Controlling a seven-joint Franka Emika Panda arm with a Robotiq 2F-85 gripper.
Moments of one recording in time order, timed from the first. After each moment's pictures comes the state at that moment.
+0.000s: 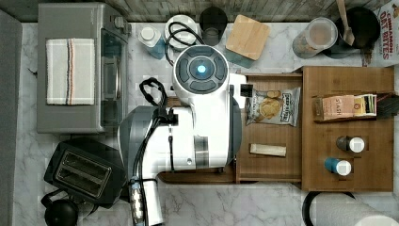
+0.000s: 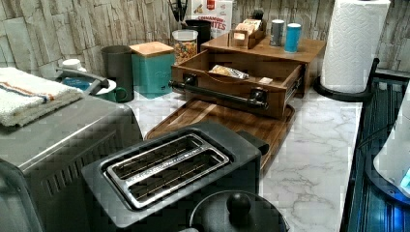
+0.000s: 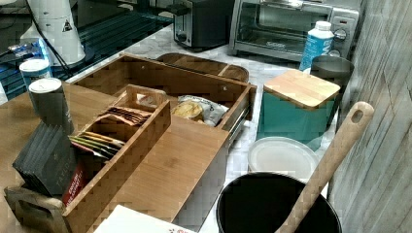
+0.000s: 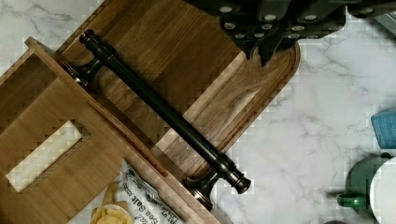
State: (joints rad) arm 0.04 0.03 0.03 -1.86 0.03 0.27 0.13
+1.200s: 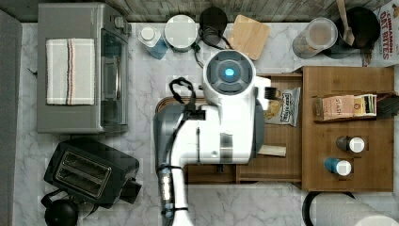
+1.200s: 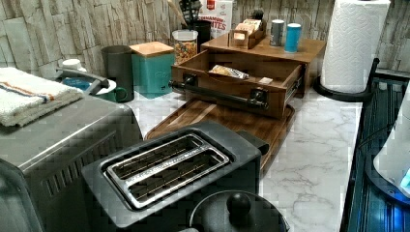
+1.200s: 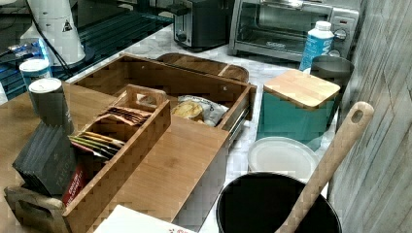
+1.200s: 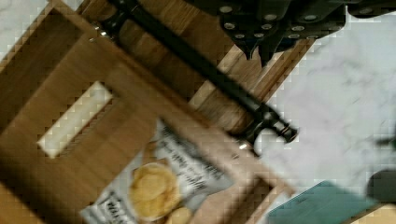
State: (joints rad) arm 0.00 0.05 -0.04 -1.93 -0.04 0.36 0.13
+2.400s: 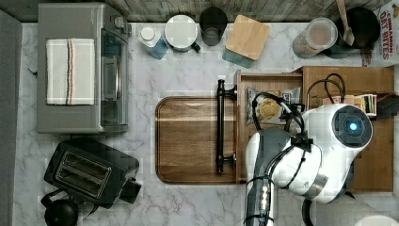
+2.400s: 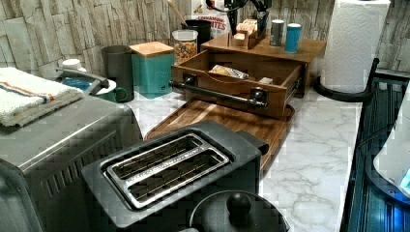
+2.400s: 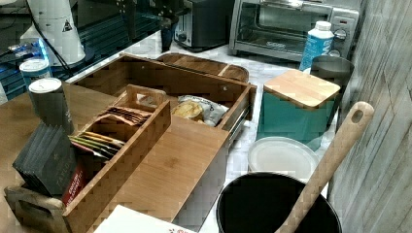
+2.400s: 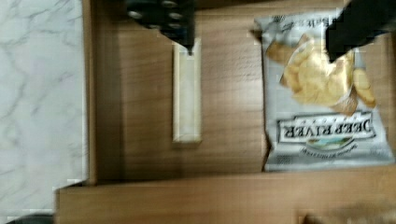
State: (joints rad) arm -0.21 -0.02 -0.18 -2.17 0.02 0.52 0.51
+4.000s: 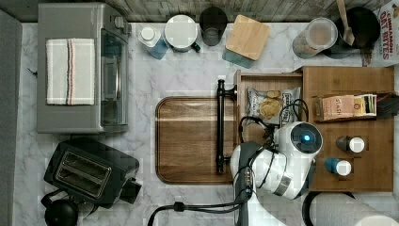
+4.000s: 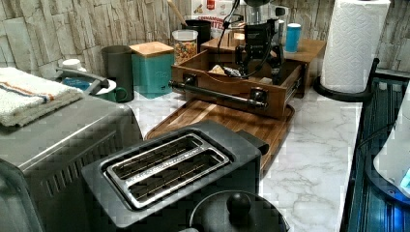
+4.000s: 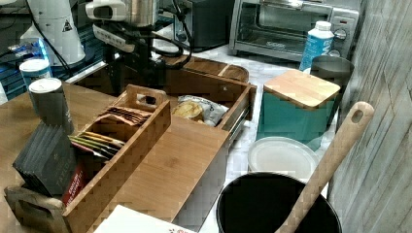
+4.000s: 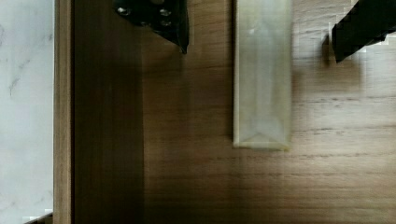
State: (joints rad) arm -0.22 0.15 -0.18 -2.41 -0.03 0.82 0.48
